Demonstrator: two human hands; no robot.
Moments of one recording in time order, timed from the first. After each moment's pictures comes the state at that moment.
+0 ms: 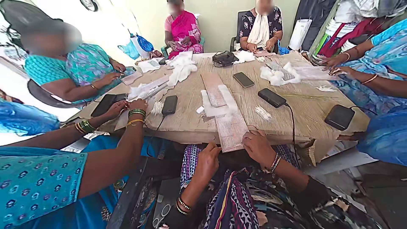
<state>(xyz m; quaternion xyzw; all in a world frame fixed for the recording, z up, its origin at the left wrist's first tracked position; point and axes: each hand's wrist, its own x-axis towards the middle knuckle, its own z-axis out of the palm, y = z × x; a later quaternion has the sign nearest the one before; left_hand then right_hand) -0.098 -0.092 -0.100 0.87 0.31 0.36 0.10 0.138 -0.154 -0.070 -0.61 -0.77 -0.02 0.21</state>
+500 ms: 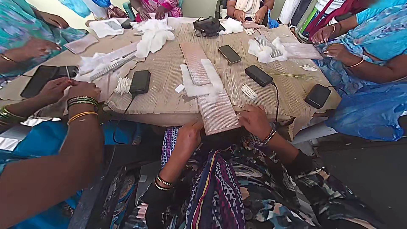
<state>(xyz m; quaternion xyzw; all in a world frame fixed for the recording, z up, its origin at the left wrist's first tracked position) -0.090 -0.067 -0.087 0.89 0.34 0.27 0.13 0.185 -0.150 -0.073 -0.66 -0.71 -0.03 0.24</state>
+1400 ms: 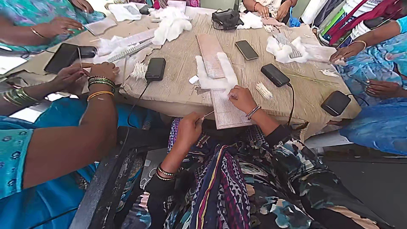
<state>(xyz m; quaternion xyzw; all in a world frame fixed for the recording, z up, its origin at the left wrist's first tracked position) -0.122 -0.059 -0.093 0.80 0.43 0.31 0.27 0.149 -0.045 -0.073 -0.65 -0.71 0.08 0.25</state>
